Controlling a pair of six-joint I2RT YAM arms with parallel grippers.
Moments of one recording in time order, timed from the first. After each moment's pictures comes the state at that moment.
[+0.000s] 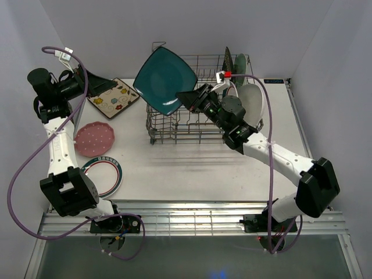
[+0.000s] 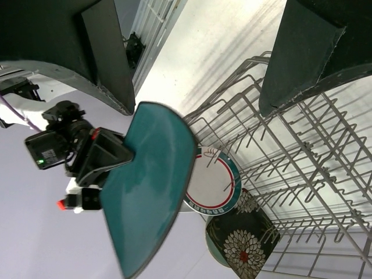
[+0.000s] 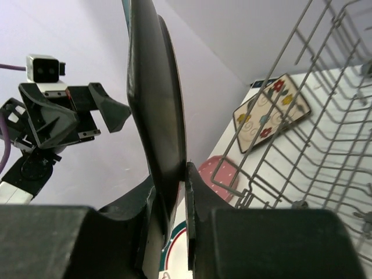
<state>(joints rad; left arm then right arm) 0.38 1.46 1.43 0.11 1.32 -0.76 0.77 1.46 1.15 0.50 -0.02 0.84</state>
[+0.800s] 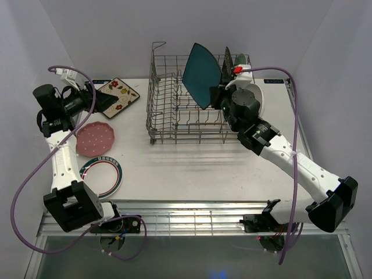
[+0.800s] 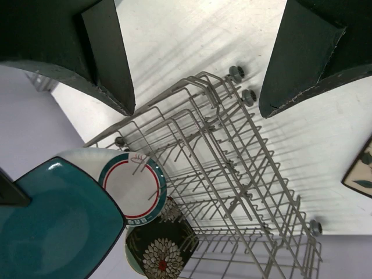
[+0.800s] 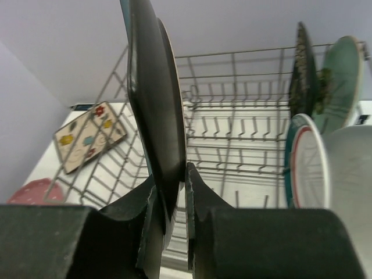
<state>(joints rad) 0.40 1.32 1.25 -0.15 1.11 -0.32 0.76 1.27 1.26 0.01 0.45 0.30</state>
